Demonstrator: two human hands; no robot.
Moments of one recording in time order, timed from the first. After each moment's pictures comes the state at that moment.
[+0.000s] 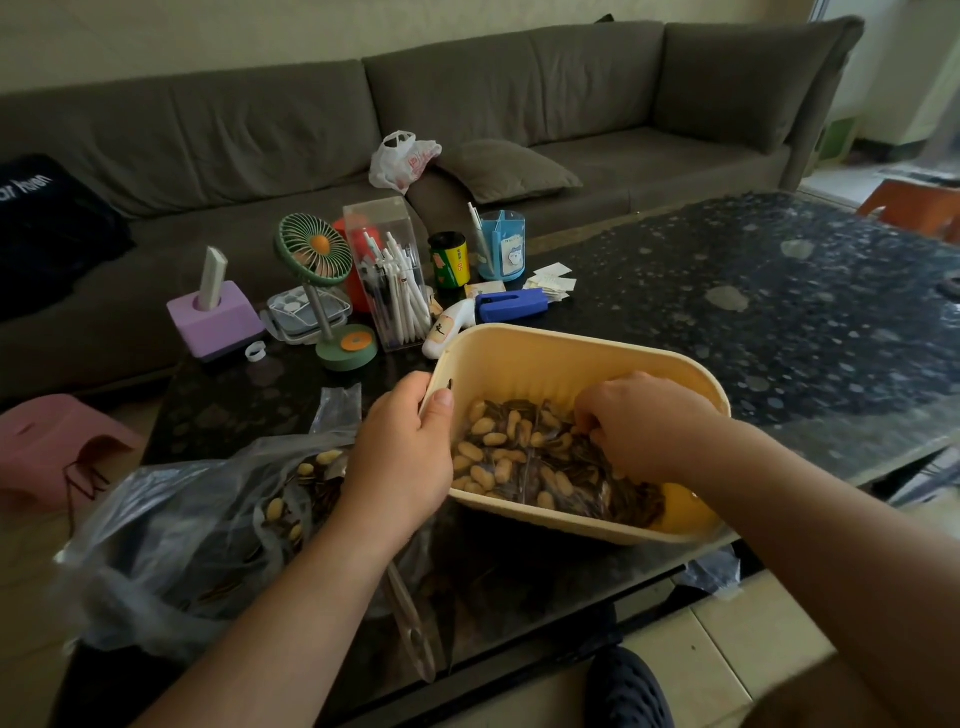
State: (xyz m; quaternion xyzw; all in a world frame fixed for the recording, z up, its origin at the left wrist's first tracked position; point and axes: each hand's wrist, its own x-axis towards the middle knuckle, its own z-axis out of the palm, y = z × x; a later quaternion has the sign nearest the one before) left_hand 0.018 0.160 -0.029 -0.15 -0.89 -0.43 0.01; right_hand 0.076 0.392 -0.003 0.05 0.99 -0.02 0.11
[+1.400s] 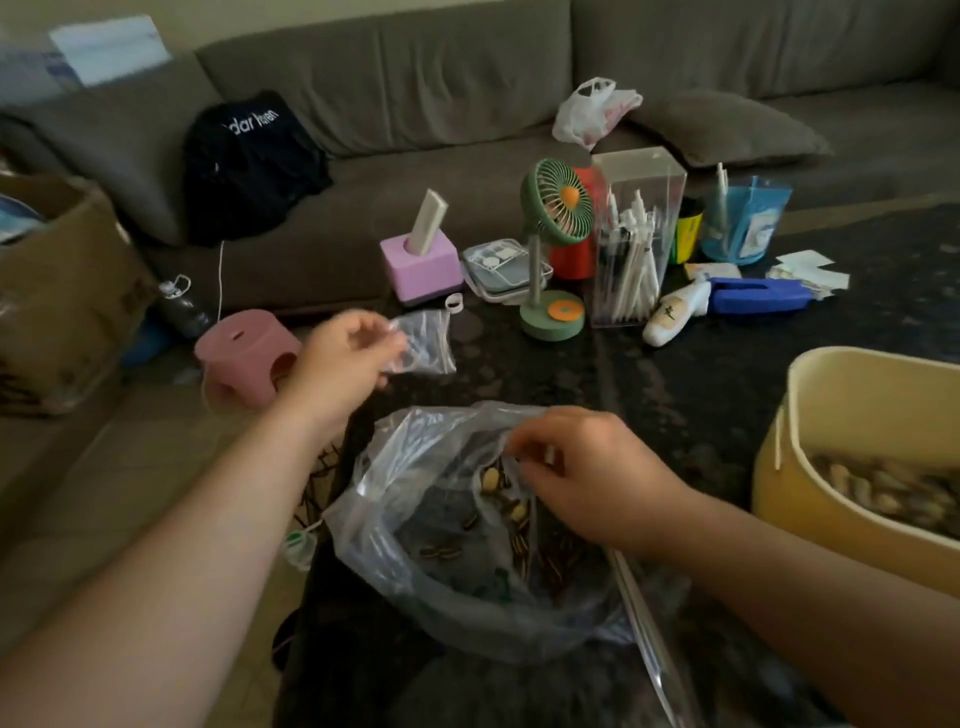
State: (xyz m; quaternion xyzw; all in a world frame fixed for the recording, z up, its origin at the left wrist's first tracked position) left_hand -0.129 -0.089 -0.028 0.05 -0.85 -0.53 0.01; right_hand -0.020 0.163 -0.051 -0.16 0.93 -0.33 0.01
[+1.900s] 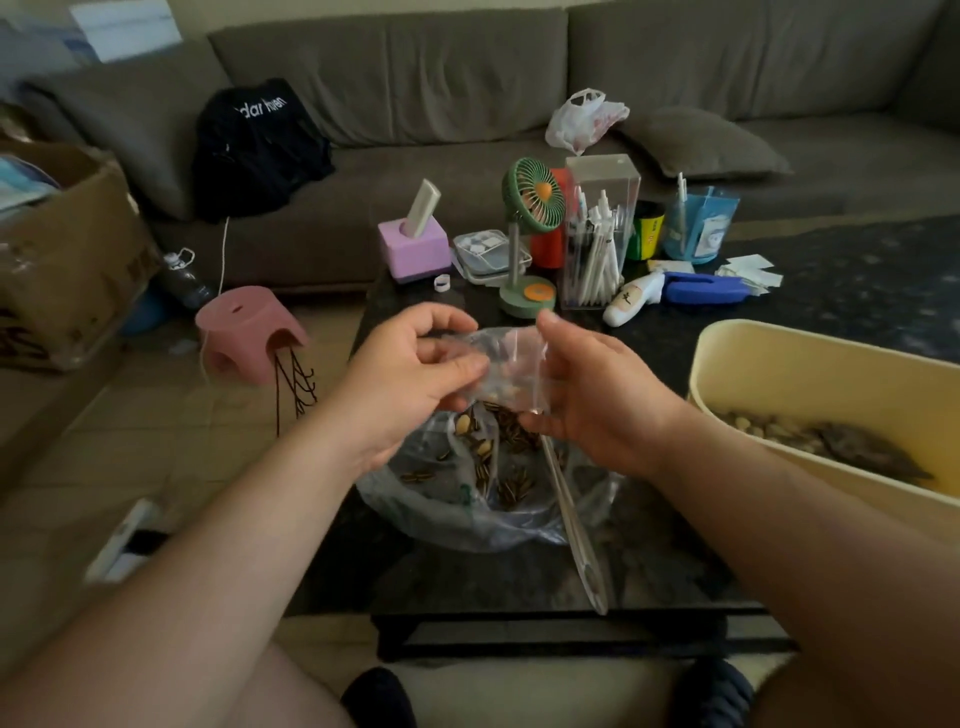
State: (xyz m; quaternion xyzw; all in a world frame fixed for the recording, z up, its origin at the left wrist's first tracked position) left_hand 0.014 -0.017 0.013 -0.05 -0.76 -0.65 -0.06; right_hand 0.029 0.180 0.004 0.03 0.59 -0.79 0.18
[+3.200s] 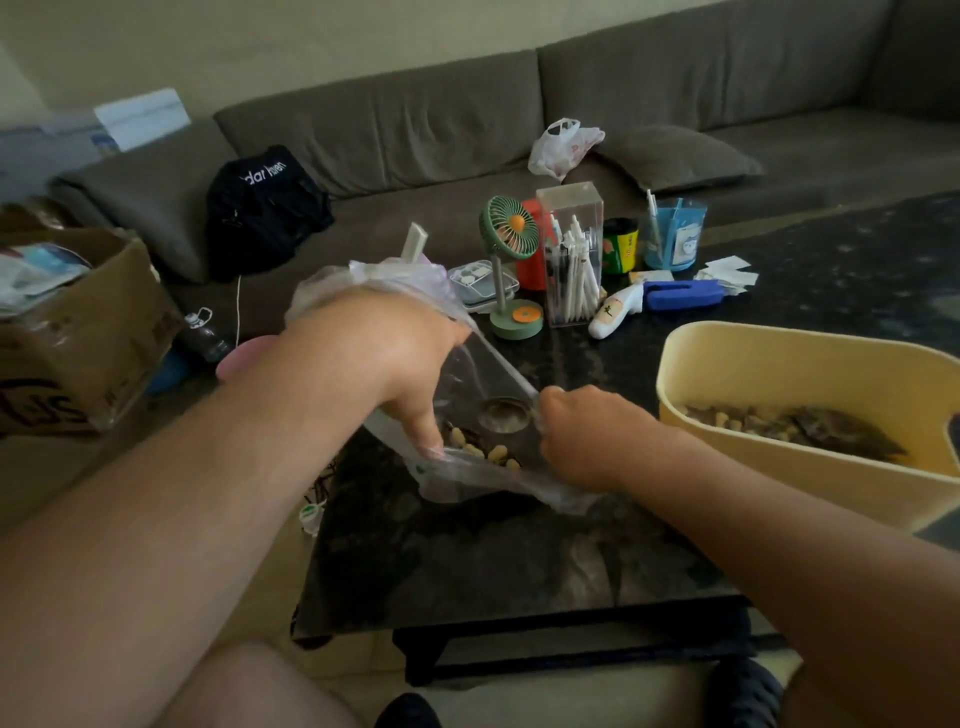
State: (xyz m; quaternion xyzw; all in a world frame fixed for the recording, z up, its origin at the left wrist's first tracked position) left_hand 0.031 0.027 0.137 -0.15 -0.95 0.21 -0.16; right_hand 0.043 0.189 0.004 -0.06 0.98 -0.11 0.12
